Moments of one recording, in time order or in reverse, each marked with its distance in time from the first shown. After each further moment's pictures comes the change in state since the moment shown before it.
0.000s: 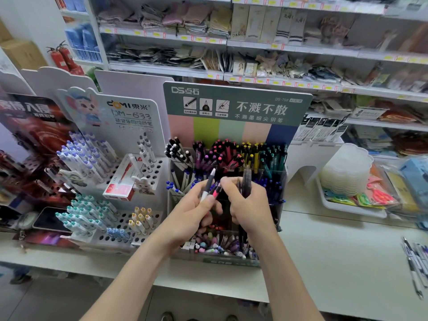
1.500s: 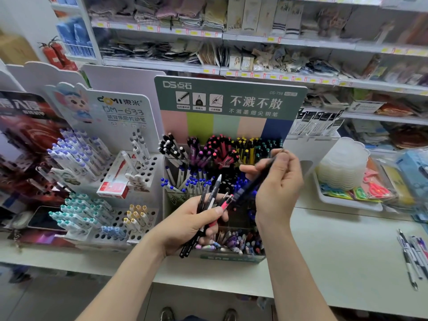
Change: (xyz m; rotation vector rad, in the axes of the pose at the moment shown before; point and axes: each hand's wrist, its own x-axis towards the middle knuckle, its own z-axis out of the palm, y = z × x) left_hand -0.003 -0.004 0.006 -0.078 -0.223 -0.125; right_hand 0.013 -0.016 -0.021 0.251 0.490 -0.304
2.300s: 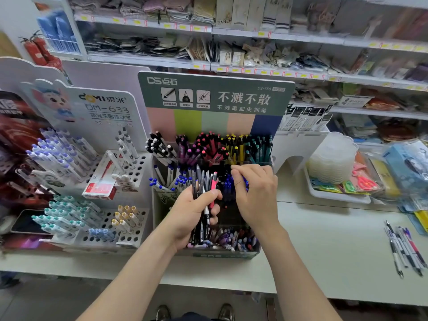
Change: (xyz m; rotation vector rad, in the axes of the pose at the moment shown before) left_hand 0.032 -0.001 0.026 -0.320 0.288 0.018; right_hand 0.015 0.060 -0.034 -0.920 -0.253 -0.527
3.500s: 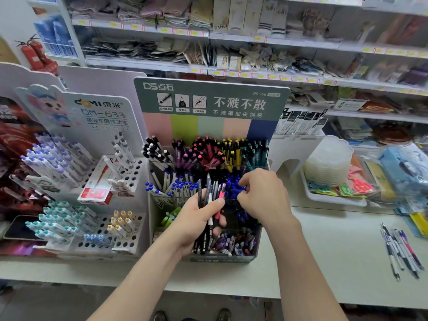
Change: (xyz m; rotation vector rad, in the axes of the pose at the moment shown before) left_hand 0.005 -0.009 0.010 0.089 0.019 -0.095; right_hand 0.034 -0.013 -0.039 -0.346 -0.553 0.242
